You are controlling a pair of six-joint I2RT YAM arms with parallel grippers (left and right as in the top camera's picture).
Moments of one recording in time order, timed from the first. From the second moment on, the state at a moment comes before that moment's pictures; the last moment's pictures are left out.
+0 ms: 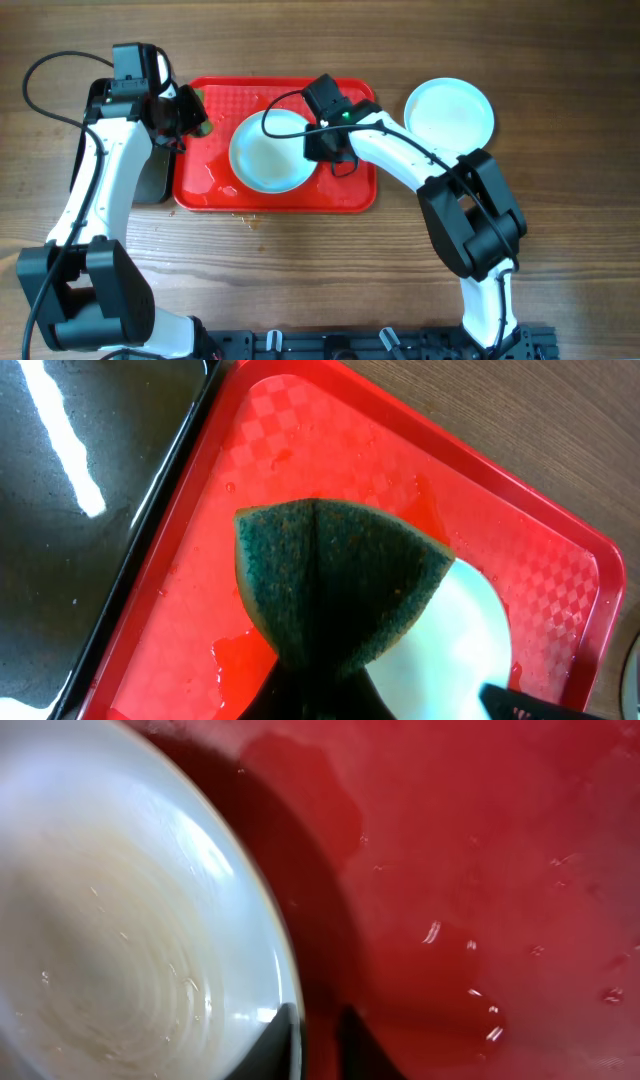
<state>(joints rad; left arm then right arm) 0.07 1.67 1.29 -0.71 0.17 -0.41 0.60 2.13 1.50 -0.59 -0.09 0.63</state>
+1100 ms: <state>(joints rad) -0.02 1.77 1.23 -0.57 0.16 -0.43 0.59 2.23 1.54 -0.34 -0.10 0.74</state>
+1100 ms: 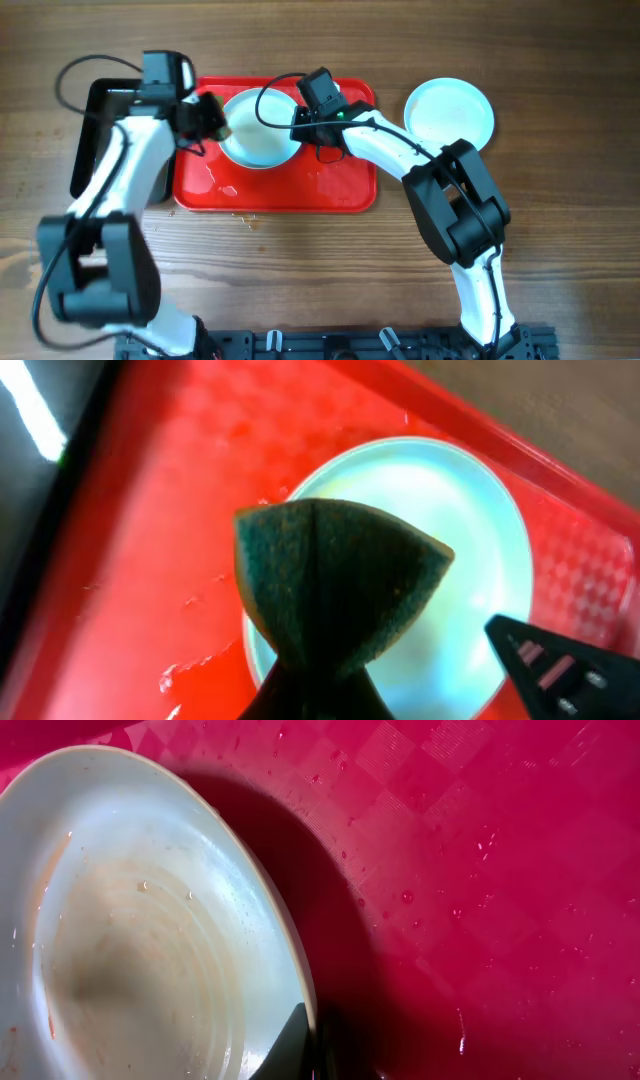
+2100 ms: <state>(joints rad) -0.08 2.06 1.25 -0.19 0.23 -0.19 0.58 2.23 1.54 -0.33 -0.10 0.76</state>
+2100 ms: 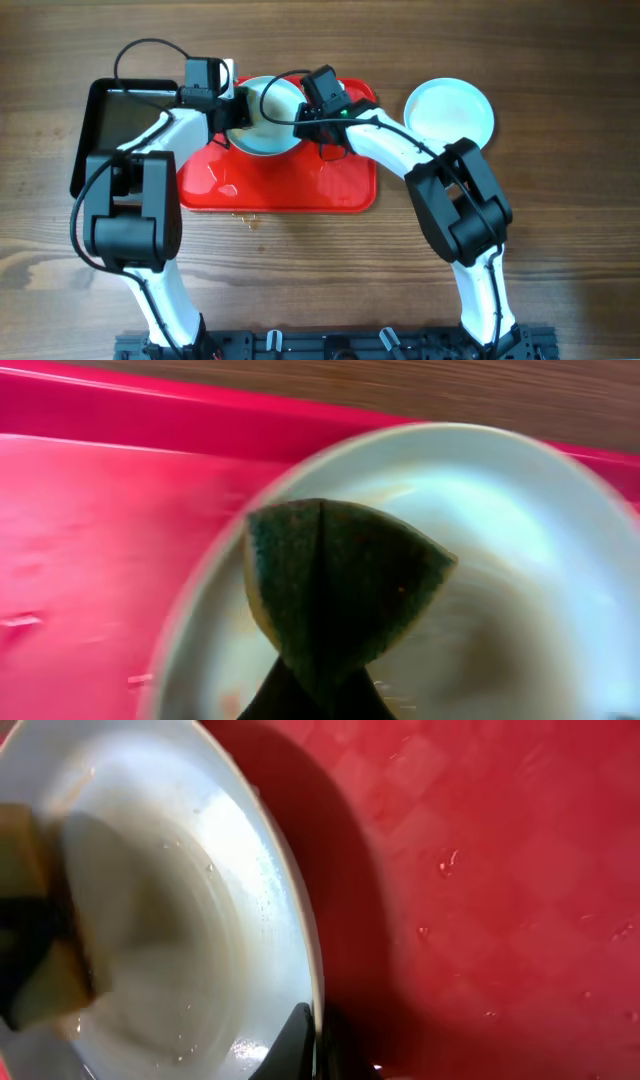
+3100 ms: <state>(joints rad) 0.06 1.83 1.50 -0.83 0.09 -0.37 0.58 2.22 1.53 -0.35 -0.21 0.65</state>
